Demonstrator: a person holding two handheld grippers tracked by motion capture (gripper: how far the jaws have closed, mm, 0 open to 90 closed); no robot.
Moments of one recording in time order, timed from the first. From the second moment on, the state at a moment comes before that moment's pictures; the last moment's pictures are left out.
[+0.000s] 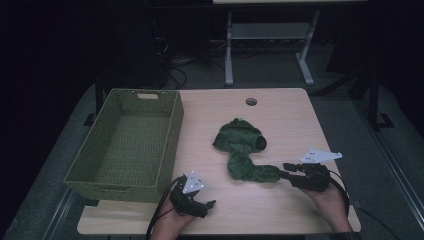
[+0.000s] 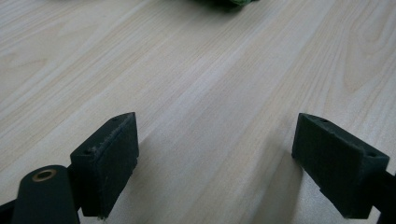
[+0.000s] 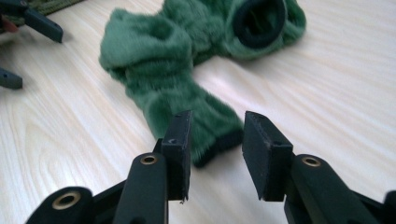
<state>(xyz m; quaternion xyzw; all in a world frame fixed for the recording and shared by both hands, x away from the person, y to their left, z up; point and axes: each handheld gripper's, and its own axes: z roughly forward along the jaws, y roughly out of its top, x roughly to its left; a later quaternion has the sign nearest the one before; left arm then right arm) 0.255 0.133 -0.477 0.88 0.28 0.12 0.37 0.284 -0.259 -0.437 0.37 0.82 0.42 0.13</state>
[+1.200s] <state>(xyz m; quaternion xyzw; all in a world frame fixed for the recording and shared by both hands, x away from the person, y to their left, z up) 0.255 0.132 -0.477 0.88 0.28 0.12 0.37 0.285 -0.255 -0.458 0.37 0.83 0.41 0.09</state>
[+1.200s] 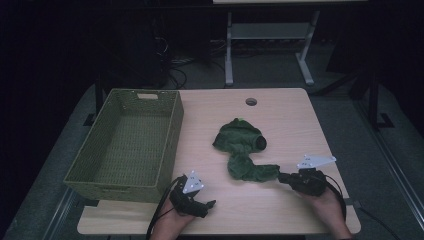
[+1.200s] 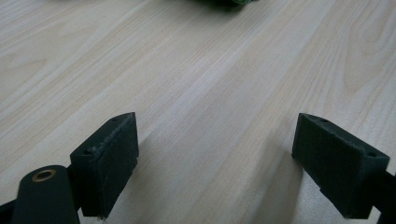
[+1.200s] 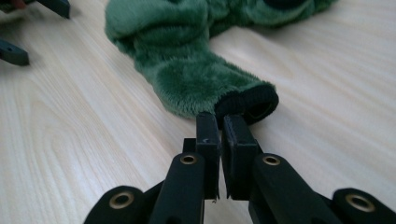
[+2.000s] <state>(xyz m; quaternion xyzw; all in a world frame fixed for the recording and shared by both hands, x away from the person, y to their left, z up) 0.255 0.132 -0.477 0.88 0.28 0.12 0.37 0.309 -0.209 -0.410 0.27 0.84 0.45 0.12</state>
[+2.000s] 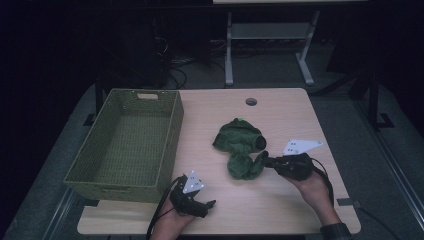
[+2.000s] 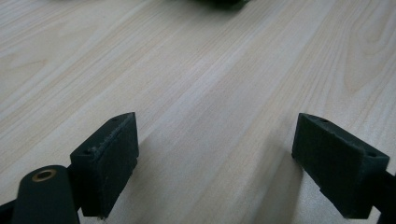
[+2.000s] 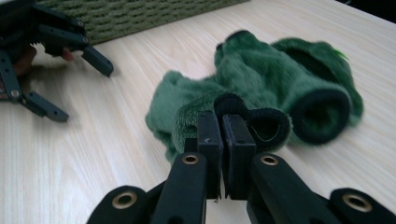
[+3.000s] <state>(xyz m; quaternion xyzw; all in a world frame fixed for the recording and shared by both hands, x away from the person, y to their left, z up) 0.255 0.132 -0.477 0.88 0.28 0.12 0.37 0.351 -0.129 -0.427 0.24 0.86 0.45 0.08</state>
